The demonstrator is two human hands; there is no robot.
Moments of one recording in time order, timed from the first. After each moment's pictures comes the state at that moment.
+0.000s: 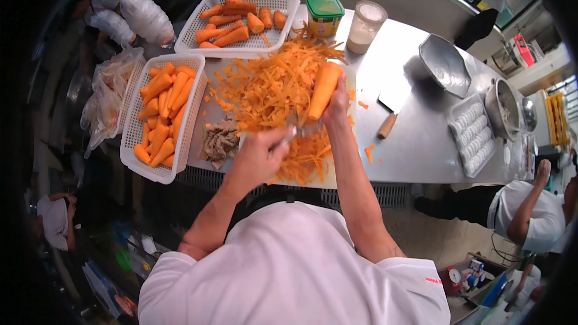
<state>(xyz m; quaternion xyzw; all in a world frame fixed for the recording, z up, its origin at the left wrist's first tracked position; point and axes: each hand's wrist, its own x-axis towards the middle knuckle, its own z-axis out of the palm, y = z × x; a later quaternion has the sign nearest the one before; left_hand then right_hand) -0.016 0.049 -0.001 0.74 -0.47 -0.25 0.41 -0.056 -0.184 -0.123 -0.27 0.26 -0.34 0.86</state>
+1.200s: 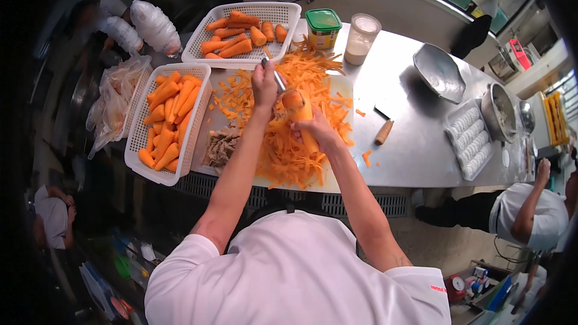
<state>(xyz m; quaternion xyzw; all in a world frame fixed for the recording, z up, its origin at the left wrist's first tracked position) 0.083 -0.082 -0.066 0.58 -0.23 -0.19 0.75 -0.093 -0.125 -0.070 -0.47 0.21 -0.08 0.85</state>
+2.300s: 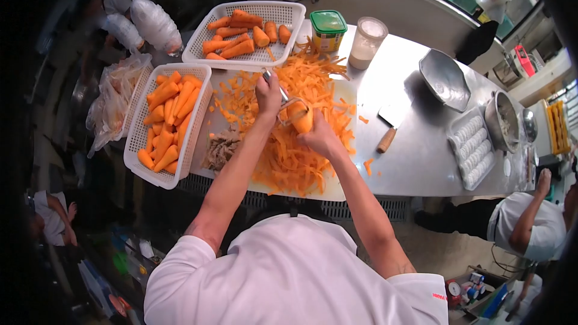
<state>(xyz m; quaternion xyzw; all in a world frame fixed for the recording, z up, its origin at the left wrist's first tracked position) 0.105 -0.096 -0.123 0.65 -0.15 -0.13 0.74 -0.090 -0.131 -0.065 -0.70 0.32 -0.05 0.64</state>
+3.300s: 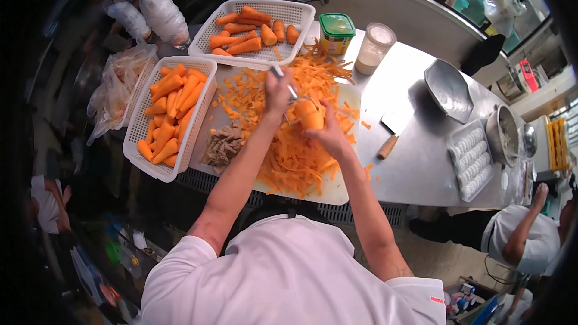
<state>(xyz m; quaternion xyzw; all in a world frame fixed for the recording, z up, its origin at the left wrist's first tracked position) 0.074 -0.097 -0.058 0.61 -0.12 -0.18 0.77 -0.087 -0.156 -0.106 -0.67 0.25 -0.15 0.68</state>
